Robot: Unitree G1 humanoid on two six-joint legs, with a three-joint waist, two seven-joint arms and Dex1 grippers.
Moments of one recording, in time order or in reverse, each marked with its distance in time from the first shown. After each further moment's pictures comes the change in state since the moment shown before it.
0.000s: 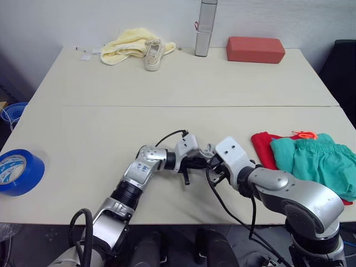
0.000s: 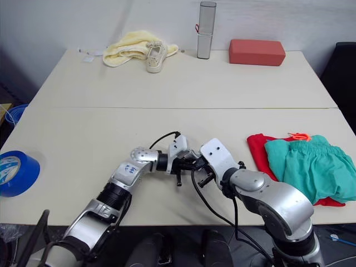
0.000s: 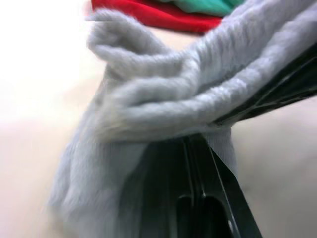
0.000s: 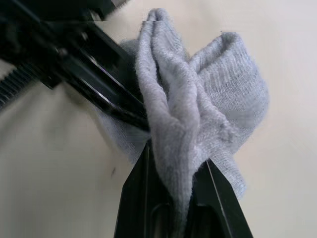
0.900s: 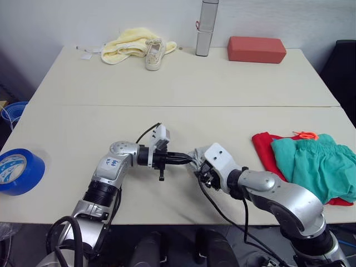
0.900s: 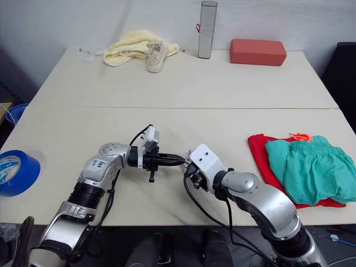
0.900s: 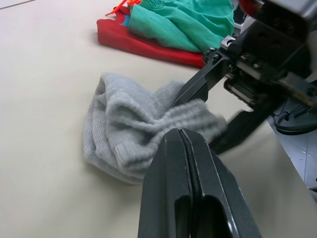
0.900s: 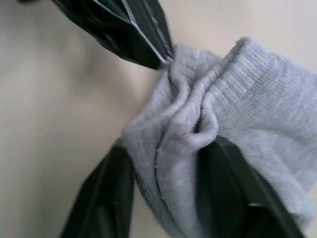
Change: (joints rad) left arm 0.032 0.156 0.122 -0.099 -0.179 0.083 -0.190; right arm 0.102 -0.041 0.044 0.093 -0.040 -0.376 0.281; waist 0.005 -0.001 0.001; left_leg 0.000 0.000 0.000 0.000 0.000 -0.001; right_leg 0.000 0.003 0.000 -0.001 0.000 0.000
